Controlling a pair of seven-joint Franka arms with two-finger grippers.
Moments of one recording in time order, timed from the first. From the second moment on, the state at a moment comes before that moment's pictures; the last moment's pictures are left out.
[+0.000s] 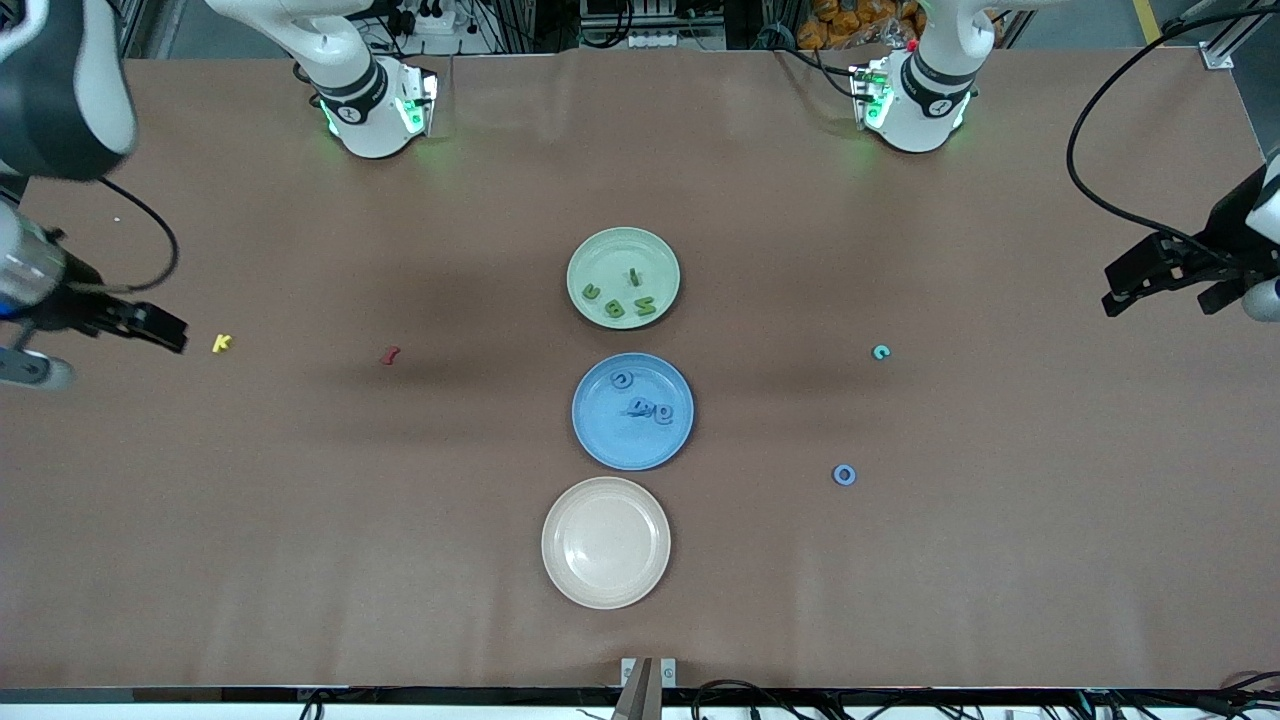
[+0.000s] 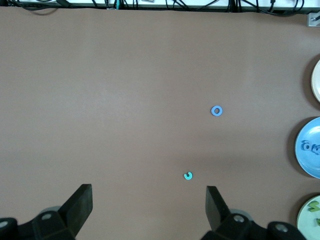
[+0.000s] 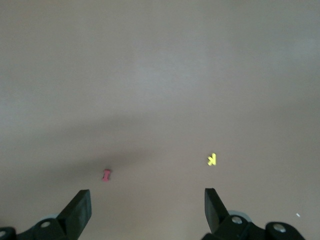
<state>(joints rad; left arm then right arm) -0.06 0.07 -0.01 -1.48 0.01 1.67 -0.08 0.05 0.11 -0.07 -1.59 -0.12 1.69 0.19</state>
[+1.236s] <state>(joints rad) 0.10 0.00 -0.19 -1.53 0.01 1.62 -0.08 0.10 0.04 -0.21 -1.43 0.03 1.48 0.16</state>
